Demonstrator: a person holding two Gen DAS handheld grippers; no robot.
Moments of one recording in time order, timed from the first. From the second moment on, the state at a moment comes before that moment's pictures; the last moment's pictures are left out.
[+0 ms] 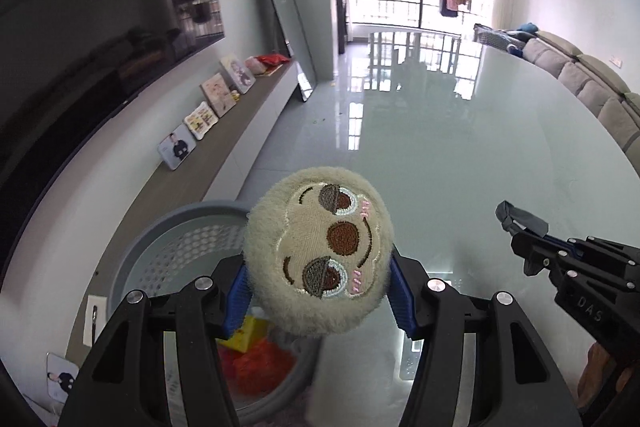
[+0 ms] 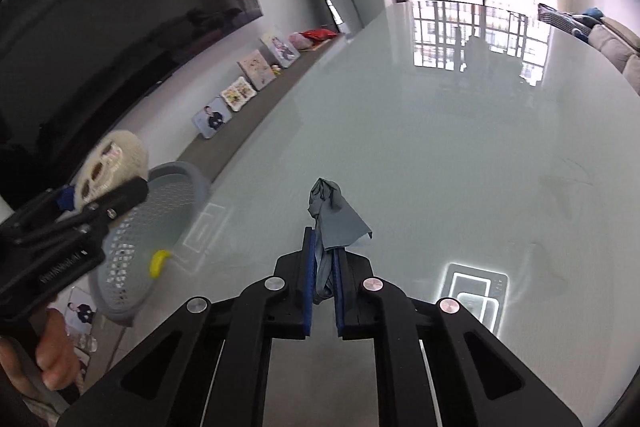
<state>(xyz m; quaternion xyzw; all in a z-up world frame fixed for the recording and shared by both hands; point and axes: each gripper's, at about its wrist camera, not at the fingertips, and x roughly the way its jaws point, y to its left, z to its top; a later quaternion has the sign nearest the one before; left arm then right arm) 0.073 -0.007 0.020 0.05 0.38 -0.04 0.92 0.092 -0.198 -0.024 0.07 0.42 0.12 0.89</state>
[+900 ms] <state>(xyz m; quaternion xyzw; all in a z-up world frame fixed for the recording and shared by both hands) 0.071 0.156 -0.030 -0.03 0.43 0.09 0.90 0.132 -0.003 -0.043 0.00 0.44 0.24 0.87</state>
